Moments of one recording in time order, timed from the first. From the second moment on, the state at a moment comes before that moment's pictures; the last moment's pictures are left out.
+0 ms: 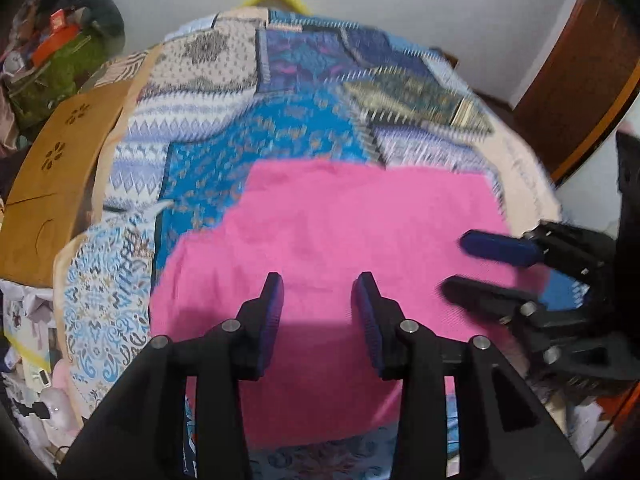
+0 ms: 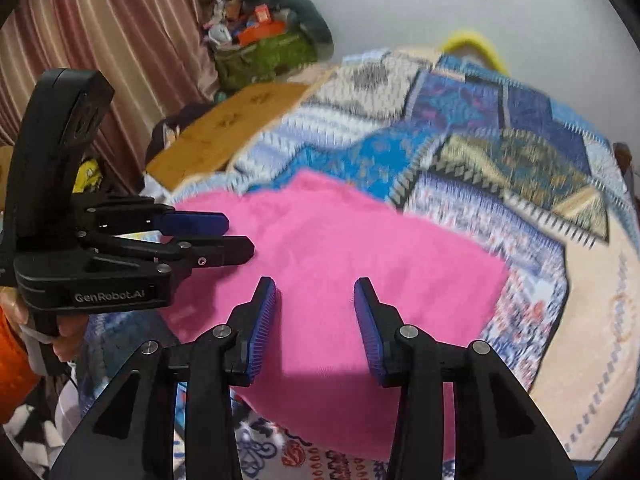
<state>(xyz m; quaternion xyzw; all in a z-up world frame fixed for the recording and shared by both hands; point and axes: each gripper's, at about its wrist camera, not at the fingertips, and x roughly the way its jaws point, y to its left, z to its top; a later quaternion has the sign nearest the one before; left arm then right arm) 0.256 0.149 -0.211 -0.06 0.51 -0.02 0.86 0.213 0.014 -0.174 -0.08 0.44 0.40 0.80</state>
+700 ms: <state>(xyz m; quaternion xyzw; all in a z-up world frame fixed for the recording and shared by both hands) 0.165 0.177 -0.123 -0.06 0.38 0.07 0.92 0.181 -0.077 -0.095 -0.02 0.35 0.33 0.87</state>
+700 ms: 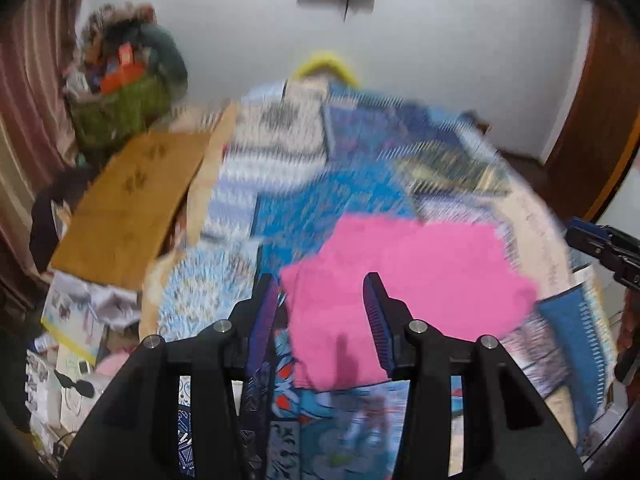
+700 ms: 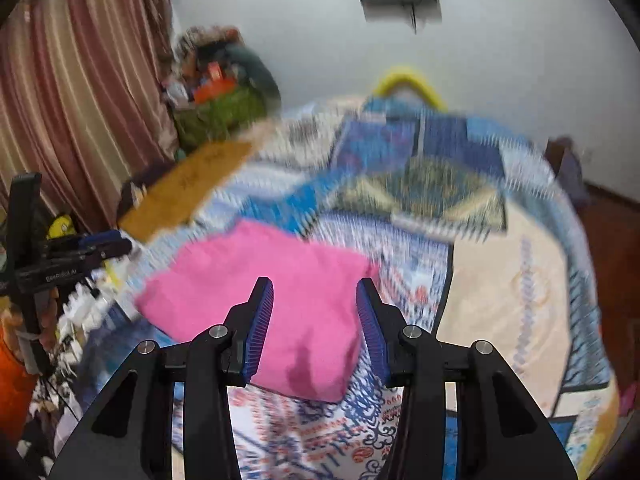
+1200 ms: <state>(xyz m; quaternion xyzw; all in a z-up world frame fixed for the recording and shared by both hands) 0.011 0.081 0.014 -0.02 0.14 0.03 0.99 0.031 -0.094 0.032 -0.01 0.14 0.37 0.92</state>
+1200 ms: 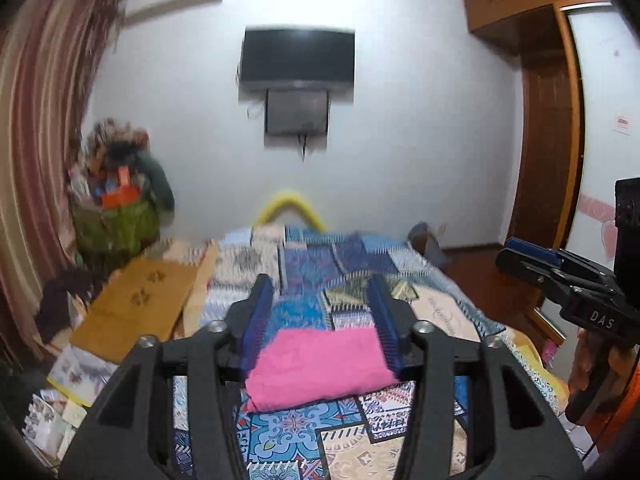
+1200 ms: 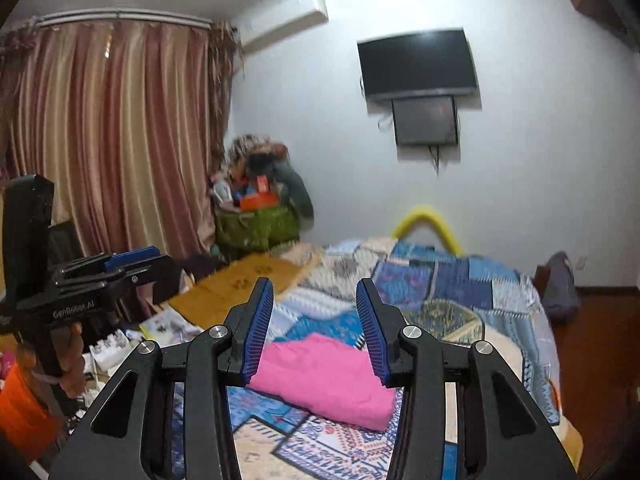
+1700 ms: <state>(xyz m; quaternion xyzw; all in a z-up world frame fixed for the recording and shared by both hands) -0.052 0.056 0.014 0.00 0.08 0.07 0.99 -0.021 -0.100 0.036 -0.01 0.07 0.31 0.95</state>
